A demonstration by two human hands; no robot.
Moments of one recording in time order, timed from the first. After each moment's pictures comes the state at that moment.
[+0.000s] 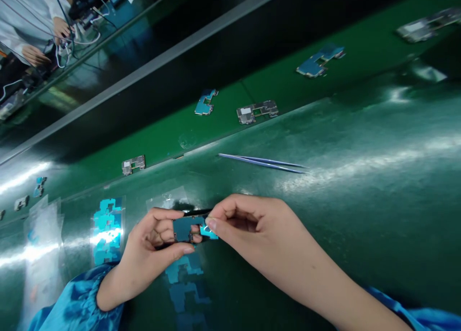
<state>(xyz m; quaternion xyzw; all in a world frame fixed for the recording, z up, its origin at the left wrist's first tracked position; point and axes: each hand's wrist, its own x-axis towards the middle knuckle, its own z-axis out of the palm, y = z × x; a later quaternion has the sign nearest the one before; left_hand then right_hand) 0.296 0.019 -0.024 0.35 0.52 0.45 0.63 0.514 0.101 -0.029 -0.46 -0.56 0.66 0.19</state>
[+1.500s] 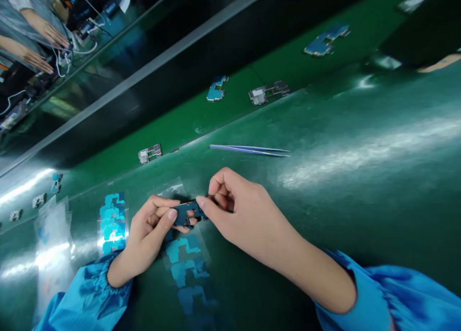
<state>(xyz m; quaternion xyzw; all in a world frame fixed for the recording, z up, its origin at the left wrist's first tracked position) 0.292 0.020 -0.024 0.40 0.53 0.42 0.61 0.502 0.094 -0.032 -0.50 -0.59 0.57 0.28</state>
